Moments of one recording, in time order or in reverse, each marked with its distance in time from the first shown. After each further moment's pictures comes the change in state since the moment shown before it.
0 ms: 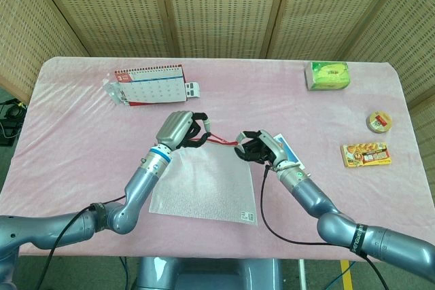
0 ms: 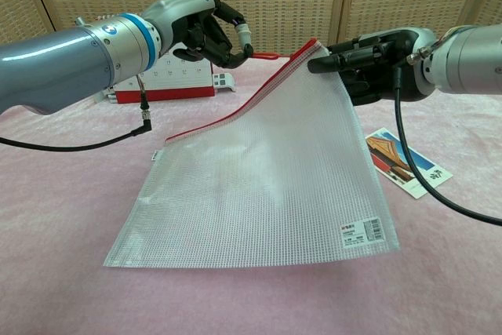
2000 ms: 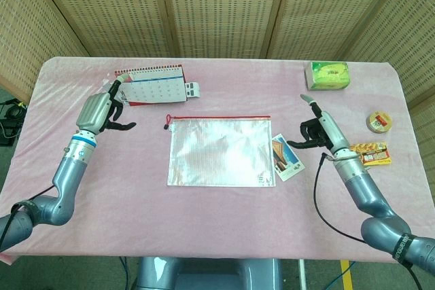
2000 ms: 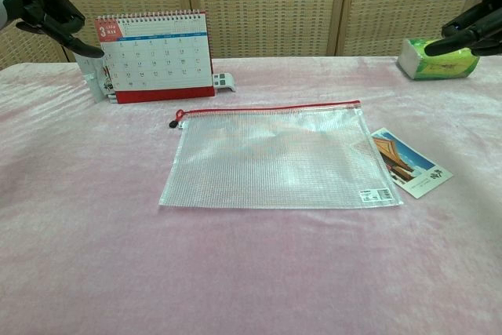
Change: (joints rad) left arm 0.227 0.268 0.089 0.120 0.198 0.065 -0.232; right arm -0.177 0.177 -0.026 0.096 -0.326 0.175 -0.080
